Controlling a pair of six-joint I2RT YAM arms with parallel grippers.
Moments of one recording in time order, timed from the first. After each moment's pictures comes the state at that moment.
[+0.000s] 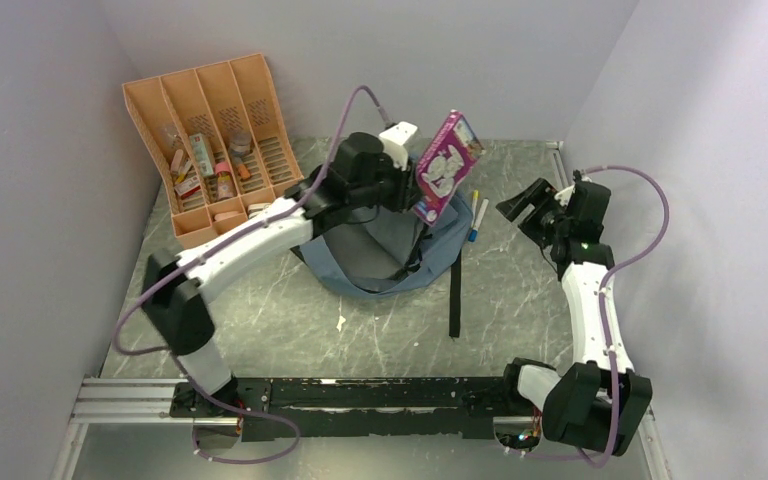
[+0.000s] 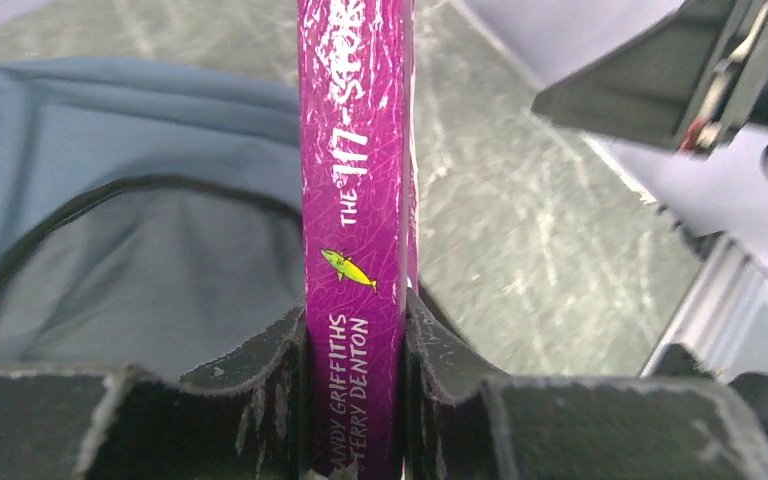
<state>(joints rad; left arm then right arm) -0.84 1.75 1.60 -0.20 0.12 -0.29 -0.24 1.09 0.86 -0.36 -0.35 0.55</state>
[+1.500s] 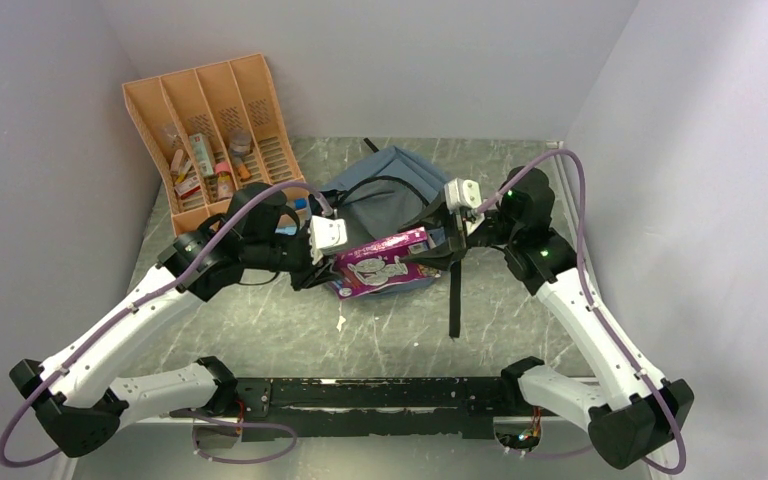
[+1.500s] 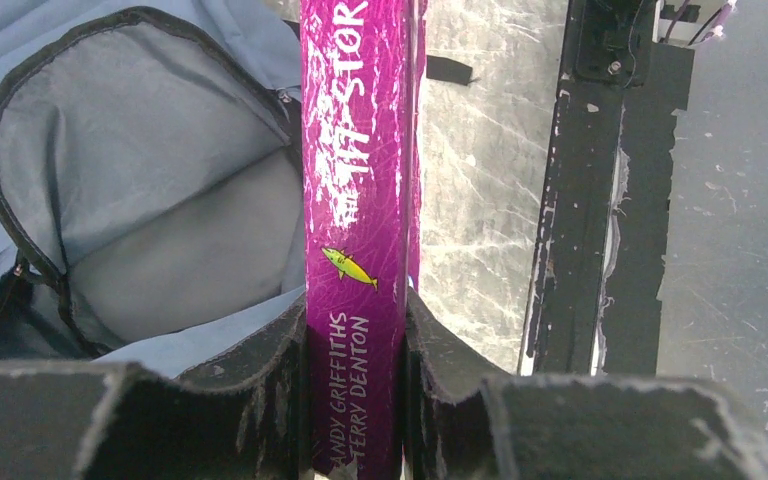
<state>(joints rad) -0.76 1.05 1.21 -0.75 0.50 0.39 0.41 1.03 1.04 -0.14 -1.23 -0.33</state>
